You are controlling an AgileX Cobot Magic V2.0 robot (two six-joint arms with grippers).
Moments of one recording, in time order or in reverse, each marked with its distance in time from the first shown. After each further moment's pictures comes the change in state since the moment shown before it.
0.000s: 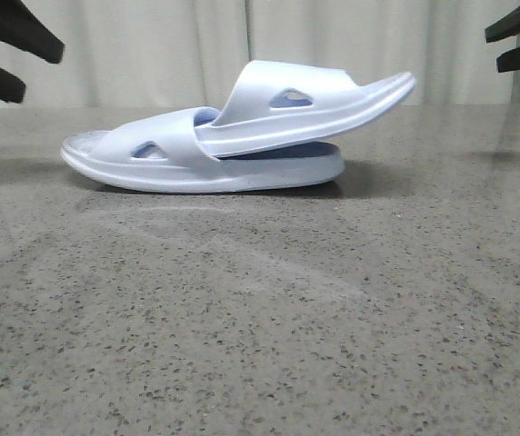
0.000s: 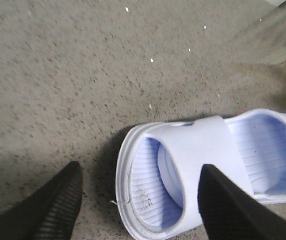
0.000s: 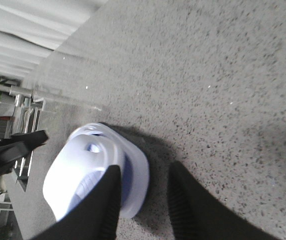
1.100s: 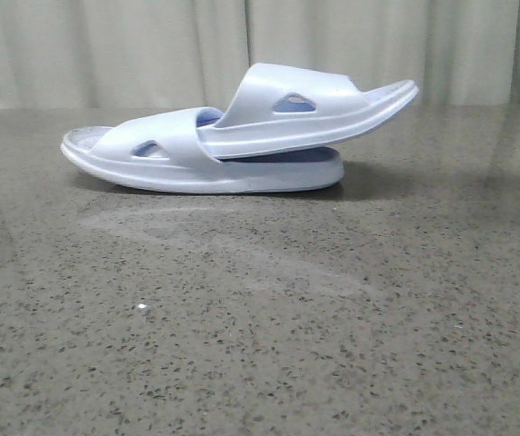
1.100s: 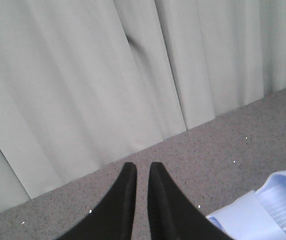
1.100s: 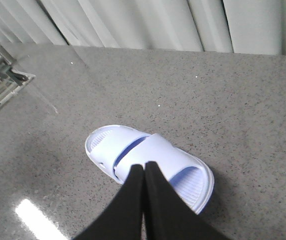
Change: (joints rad) left arm -0.168 -0.785 -0.001 0.665 -0.317 -0.233; right arm 0.148 -0.619 0.047 -0.212 -0.149 -0.002
